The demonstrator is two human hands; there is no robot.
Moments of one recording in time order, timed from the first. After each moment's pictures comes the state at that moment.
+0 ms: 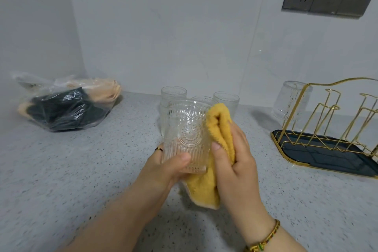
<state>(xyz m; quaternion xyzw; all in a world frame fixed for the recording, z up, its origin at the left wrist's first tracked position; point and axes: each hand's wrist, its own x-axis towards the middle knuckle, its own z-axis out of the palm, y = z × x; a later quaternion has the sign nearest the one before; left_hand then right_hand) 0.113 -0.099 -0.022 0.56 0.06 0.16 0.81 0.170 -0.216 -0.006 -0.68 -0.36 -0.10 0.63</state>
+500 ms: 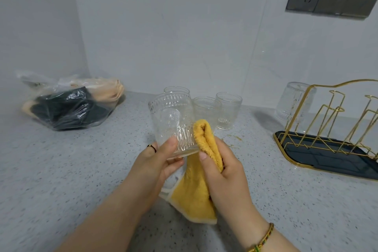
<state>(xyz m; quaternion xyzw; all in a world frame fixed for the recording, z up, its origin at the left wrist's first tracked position) 0.113 -0.093 -0.014 0.51 0.14 0.22 0.82 0.167 -0.210 -0.014 -0.69 -0.36 -0.02 0.63</state>
